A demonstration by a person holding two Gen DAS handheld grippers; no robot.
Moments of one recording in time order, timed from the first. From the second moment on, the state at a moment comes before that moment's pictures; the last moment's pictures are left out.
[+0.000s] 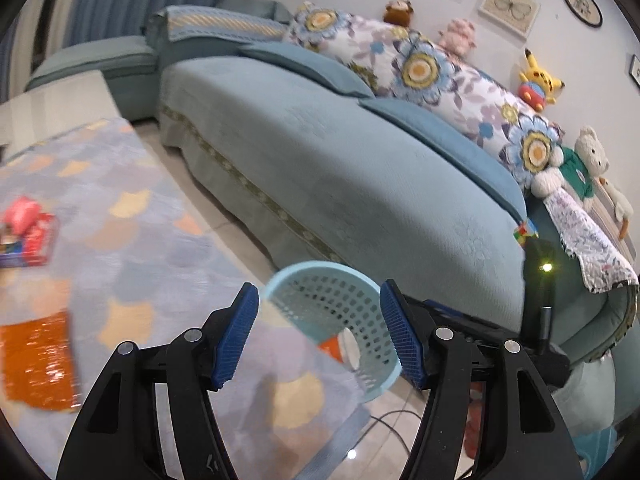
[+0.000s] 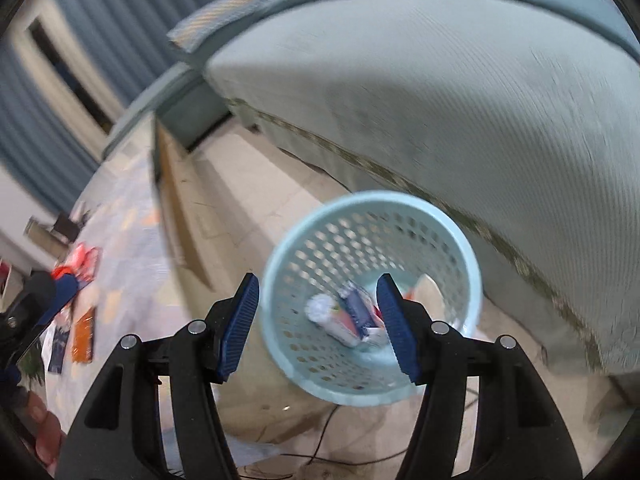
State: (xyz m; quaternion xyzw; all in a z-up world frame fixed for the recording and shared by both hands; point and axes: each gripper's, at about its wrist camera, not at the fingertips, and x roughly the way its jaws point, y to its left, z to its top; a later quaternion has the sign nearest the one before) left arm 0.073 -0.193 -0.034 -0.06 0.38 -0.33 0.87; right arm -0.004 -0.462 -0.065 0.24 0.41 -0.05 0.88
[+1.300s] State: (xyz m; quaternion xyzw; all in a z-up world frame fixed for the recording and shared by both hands) left arm 0.059 0.106 -0.078 -0.21 0.45 -0.15 0.86; right arm 0.059 -0.161 -0.073 0.05 0.45 0.19 0.87
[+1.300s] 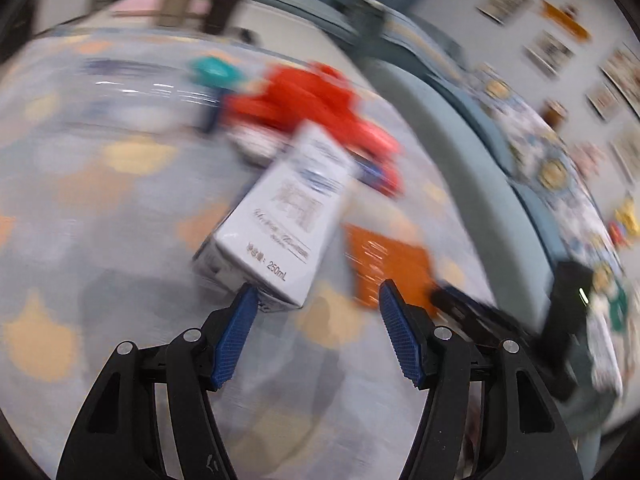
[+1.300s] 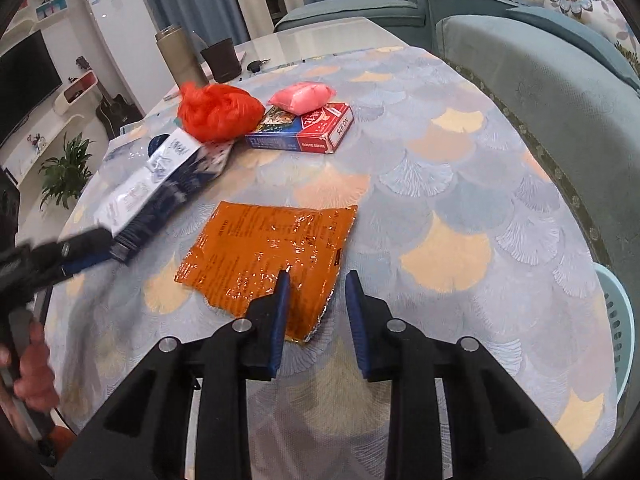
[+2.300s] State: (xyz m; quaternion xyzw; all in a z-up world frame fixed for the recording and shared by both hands) left arm 0.110 0.085 -0.077 -0.07 0.46 -0.06 0.88; right arm 0.121 -0.127 -0.072 -0.05 0.48 0.28 0.83
